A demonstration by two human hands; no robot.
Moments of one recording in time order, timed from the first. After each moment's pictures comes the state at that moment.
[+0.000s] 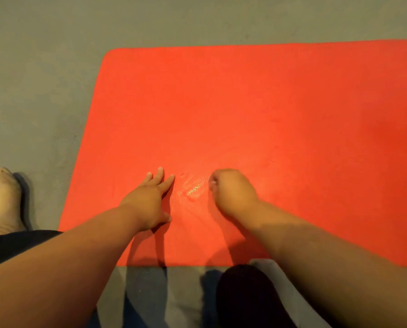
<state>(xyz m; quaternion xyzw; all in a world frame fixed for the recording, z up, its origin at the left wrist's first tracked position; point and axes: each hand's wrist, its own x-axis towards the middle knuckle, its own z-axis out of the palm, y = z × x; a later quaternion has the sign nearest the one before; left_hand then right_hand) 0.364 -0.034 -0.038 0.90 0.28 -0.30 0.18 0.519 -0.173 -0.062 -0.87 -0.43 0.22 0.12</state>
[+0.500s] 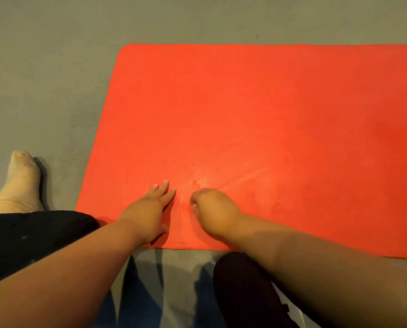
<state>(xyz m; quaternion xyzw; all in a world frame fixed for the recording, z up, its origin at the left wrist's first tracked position) 0.309 -0.052 -0.036 0.90 0.25 -0.30 0.19 0.449 -0.174 -0.057 -0.79 -0.54 0.28 0.09</state>
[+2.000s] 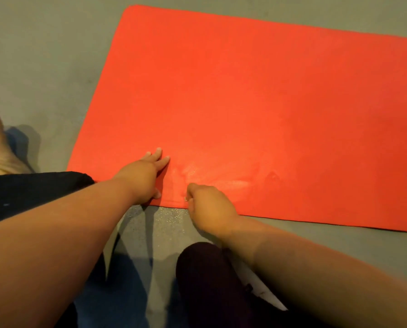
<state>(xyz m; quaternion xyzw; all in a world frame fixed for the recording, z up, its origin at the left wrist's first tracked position) 0.295 -0.068 -0.035 0.89 0.29 -0.30 0.17 0.389 -0.228 -0.057 -0.81 -0.49 0.32 0.13</state>
